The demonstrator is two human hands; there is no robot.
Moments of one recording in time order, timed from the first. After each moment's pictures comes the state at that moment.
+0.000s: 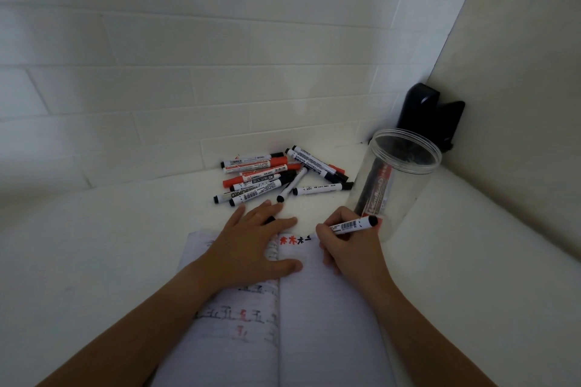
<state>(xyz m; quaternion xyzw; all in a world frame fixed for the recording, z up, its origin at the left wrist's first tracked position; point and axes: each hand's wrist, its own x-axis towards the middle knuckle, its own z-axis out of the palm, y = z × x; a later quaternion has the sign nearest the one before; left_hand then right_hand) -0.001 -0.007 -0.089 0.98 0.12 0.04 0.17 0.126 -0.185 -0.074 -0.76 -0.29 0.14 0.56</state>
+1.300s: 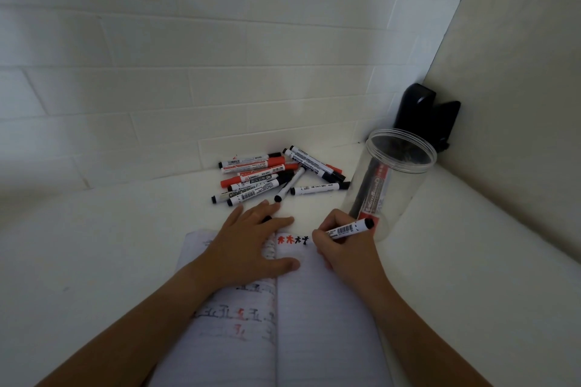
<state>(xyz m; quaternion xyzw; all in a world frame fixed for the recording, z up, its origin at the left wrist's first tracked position) -0.001 -0.005 -0.093 0.97 0.12 0.06 0.18 0.124 -0.186 -0.076 -0.76 -0.32 0.13 0.56</state>
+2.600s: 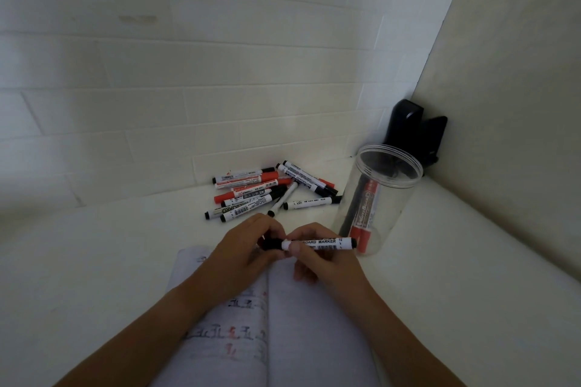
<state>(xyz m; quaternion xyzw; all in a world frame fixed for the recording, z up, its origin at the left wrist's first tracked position) -0.003 -0.018 -0.072 0.89 -0.02 0.29 0.35 0.114 -0.186 -0.068 -0.64 -0.39 0.24 0.62</state>
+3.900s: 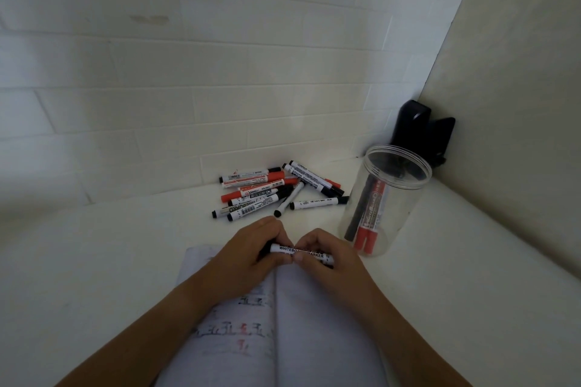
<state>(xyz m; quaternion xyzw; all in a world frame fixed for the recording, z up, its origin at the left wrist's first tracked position) -0.003 -0.017 -0.069 0.90 -0.01 0.25 0.37 0.120 -0.187 -0.074 -0.71 -0.45 0.18 0.51</state>
